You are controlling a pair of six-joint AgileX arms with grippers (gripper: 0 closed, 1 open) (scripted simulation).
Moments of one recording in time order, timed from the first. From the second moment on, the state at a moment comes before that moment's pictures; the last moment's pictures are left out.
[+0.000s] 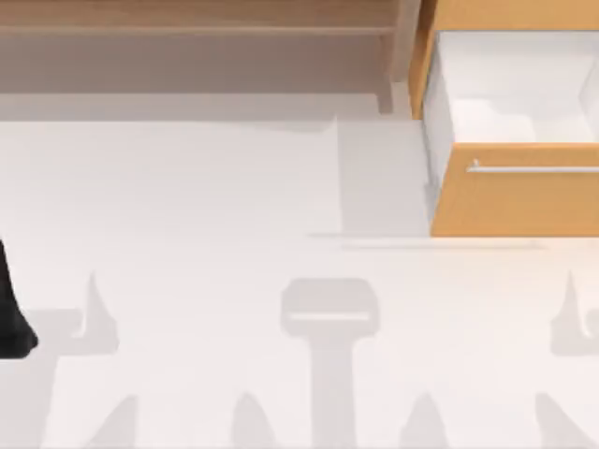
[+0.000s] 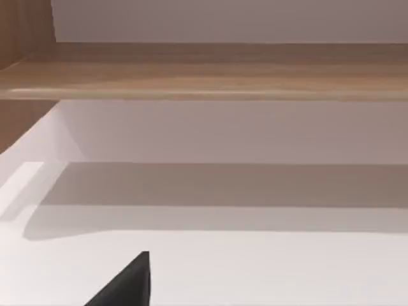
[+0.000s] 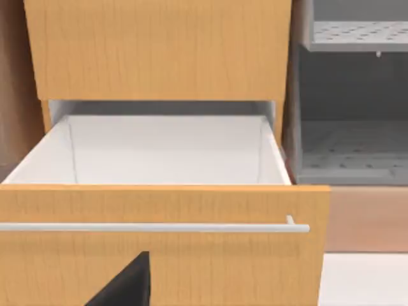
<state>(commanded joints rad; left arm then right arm) 0.00 0.00 0.00 0.00 0.00 0.00 0.00 0.00 0.00 0.00 0.00 0.00</state>
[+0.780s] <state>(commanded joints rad) 0.00 0.00 0.00 0.00 0.00 0.00 -0.11 0.67 0.51 -0.37 0.00 0.02</state>
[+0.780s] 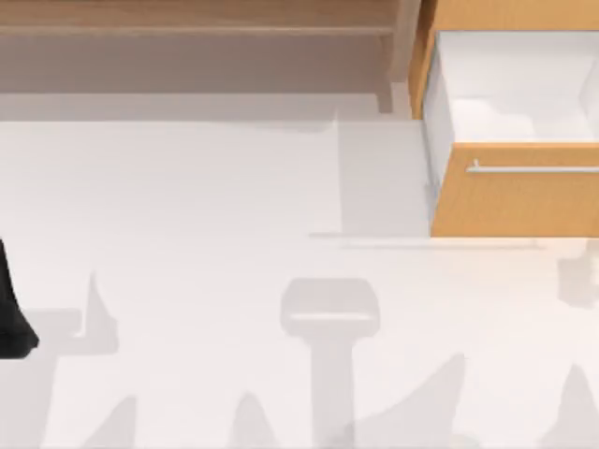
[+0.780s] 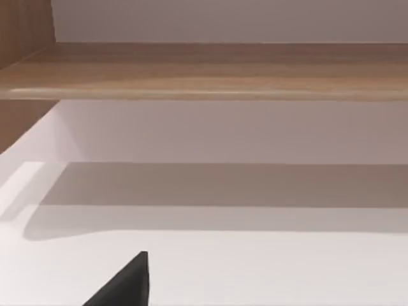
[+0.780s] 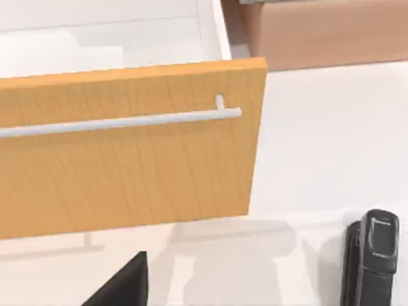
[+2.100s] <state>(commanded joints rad) 0.00 0.00 0.00 0.00 0.00 0.00 -0.31 1.95 1.39 -1.01 0.00 0.05</state>
